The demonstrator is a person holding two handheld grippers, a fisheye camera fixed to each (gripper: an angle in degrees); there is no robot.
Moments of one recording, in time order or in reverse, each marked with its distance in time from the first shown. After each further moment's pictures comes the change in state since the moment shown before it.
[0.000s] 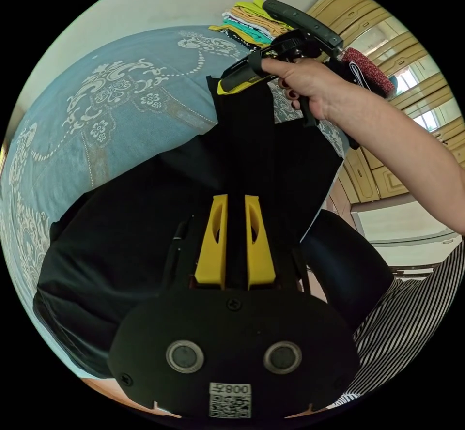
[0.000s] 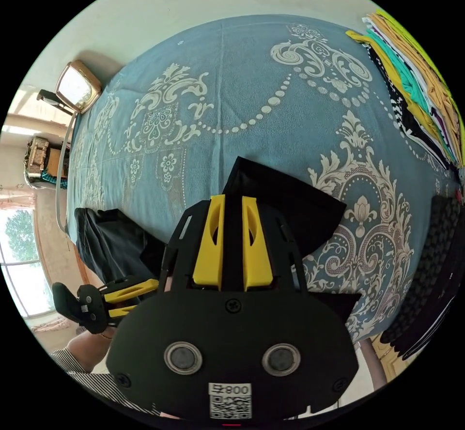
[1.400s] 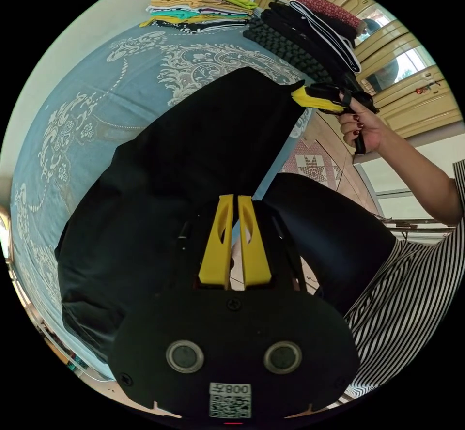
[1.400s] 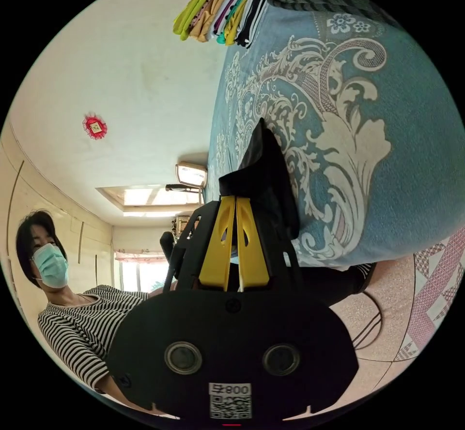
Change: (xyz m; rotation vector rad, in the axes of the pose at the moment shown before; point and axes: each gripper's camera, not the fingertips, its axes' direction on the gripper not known) left arm 0.196 -0.223 -0.194 -0.183 -0.084 0.226; right arm 0.453 0.461 0.182 0.302 -1.028 0.372
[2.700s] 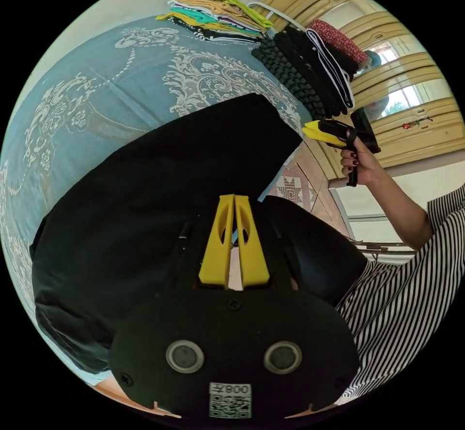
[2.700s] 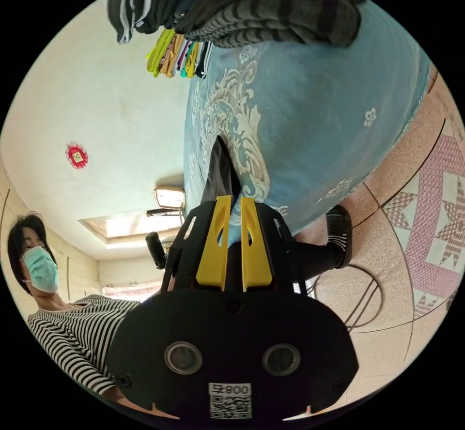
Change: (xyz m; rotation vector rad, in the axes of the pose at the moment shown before) left arm -0.093 -0.012 0.159 0.076 0.186 -0.076; right arm -0.133 0.021 0.123 0.122 0.232 0.072
